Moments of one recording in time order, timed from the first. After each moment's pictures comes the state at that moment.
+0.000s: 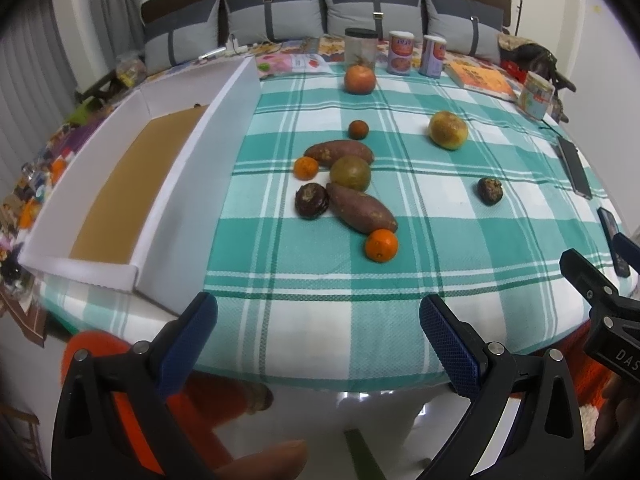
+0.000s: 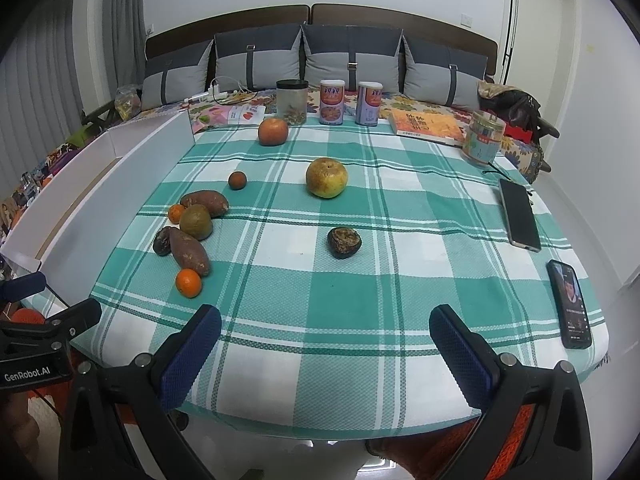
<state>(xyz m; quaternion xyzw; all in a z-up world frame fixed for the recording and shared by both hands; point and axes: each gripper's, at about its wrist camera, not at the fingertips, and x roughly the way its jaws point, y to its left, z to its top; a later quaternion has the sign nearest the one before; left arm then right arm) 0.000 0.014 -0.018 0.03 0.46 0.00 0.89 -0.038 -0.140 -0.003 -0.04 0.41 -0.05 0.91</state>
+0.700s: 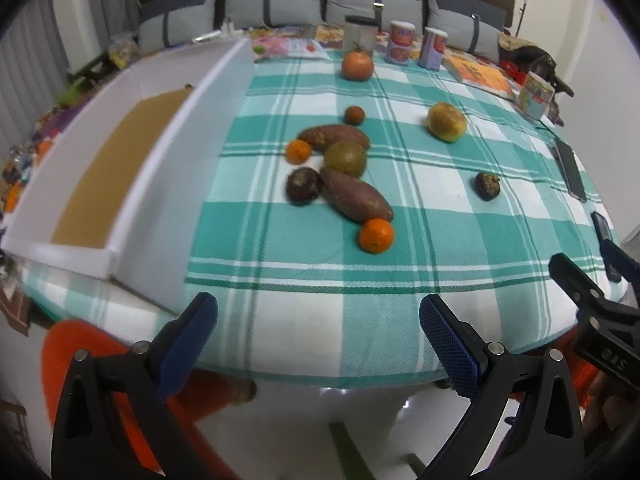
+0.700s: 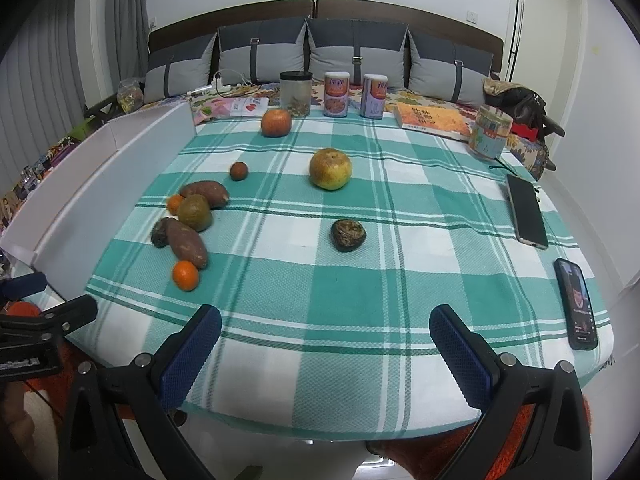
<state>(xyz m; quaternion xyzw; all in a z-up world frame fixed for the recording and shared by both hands) 0.010 0.016 -0.037 0.00 0.49 -0.02 0.87 -0.027 -0.149 -0.021 -0.04 0.42 -0.06 0.90</state>
